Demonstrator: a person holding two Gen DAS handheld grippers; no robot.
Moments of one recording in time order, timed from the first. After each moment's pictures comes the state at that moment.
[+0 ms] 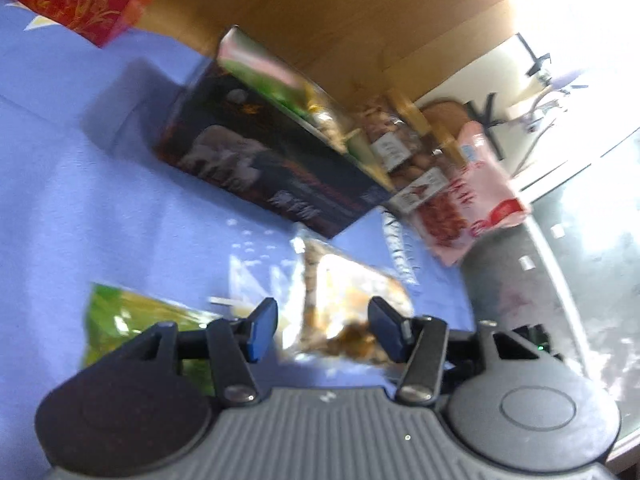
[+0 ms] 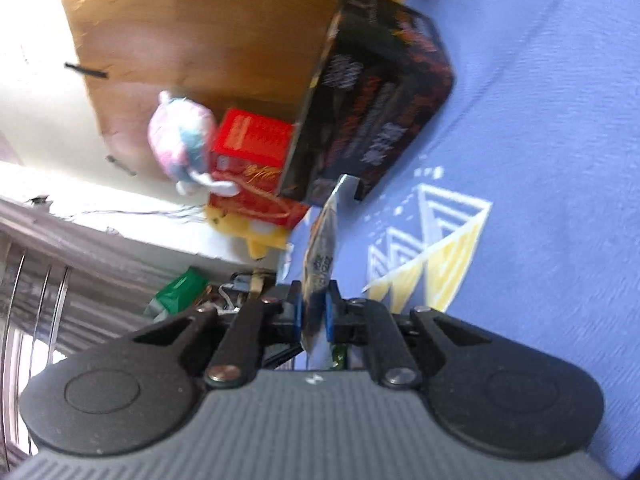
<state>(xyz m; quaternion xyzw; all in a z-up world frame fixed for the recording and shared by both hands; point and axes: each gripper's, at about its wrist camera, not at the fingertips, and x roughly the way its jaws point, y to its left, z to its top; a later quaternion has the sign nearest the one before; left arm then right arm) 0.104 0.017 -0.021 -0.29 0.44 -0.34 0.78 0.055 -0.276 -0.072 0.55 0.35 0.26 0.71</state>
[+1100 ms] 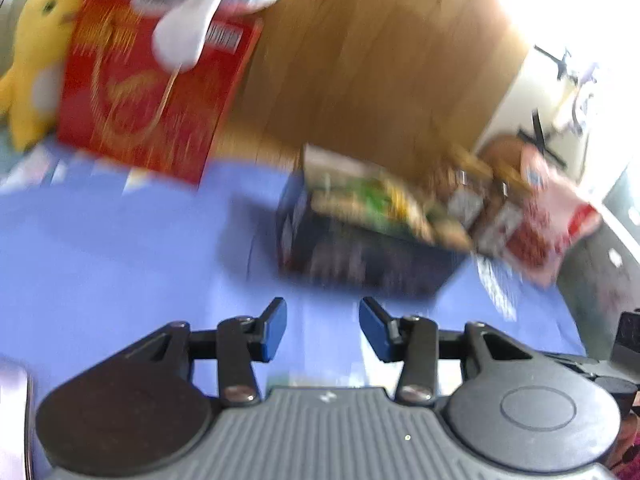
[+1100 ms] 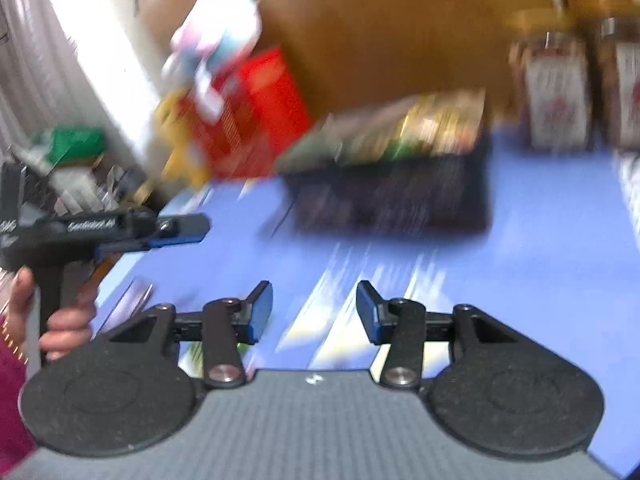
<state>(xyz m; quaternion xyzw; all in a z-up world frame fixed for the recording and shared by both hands) 0.088 0.060 0.025 -0.14 0.38 -0.22 0.89 0.053 -0.208 -0.004 0.17 0.36 0.23 0.89</state>
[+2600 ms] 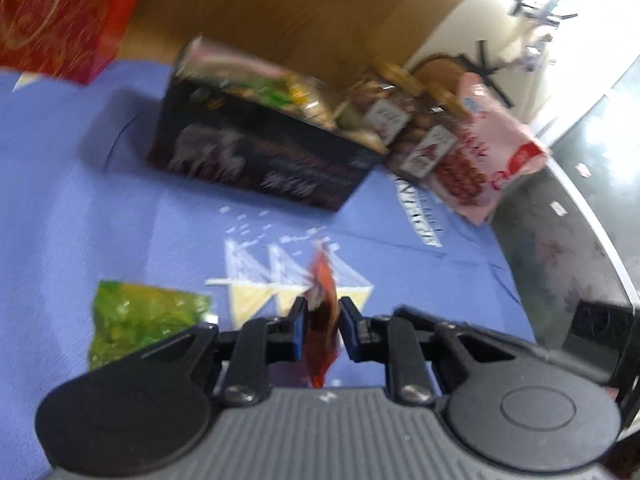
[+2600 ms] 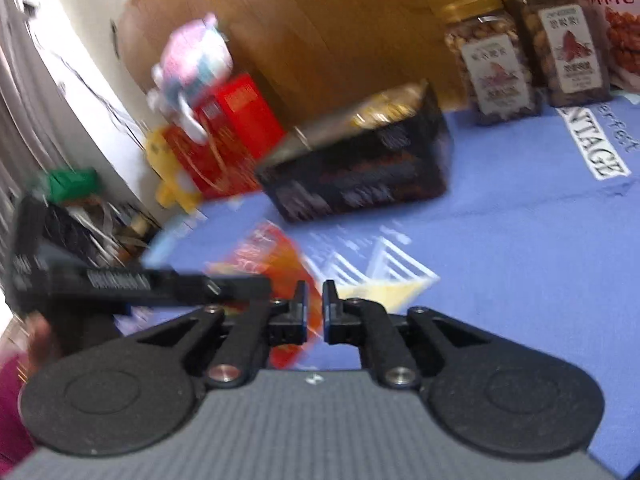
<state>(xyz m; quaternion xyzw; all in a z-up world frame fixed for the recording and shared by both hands) 0.079 -0.011 -0.007 -0.18 0.45 -0.30 0.82 0.013 -0.236 -0.004 0.21 0.34 0.19 0.90</state>
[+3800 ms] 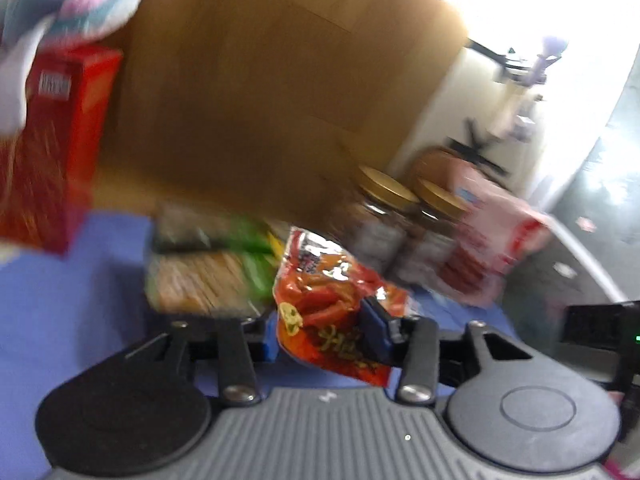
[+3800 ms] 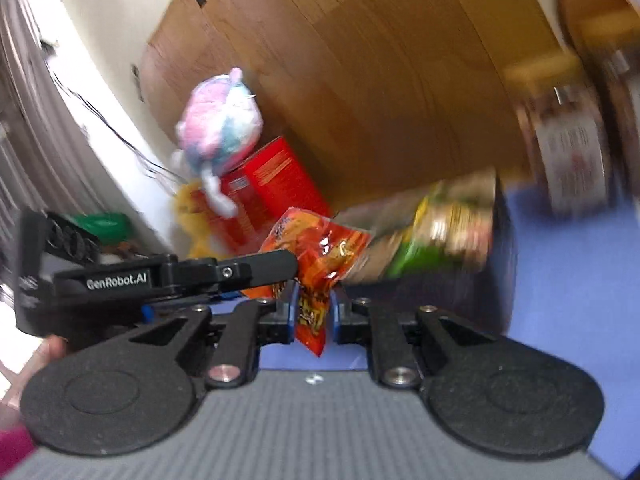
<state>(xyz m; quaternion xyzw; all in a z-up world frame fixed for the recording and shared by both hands) 0.168 -0.029 0.067 -0.13 0.35 -0.29 0.88 0.124 -0.234 0.049 0.23 0.27 0.23 0.90</state>
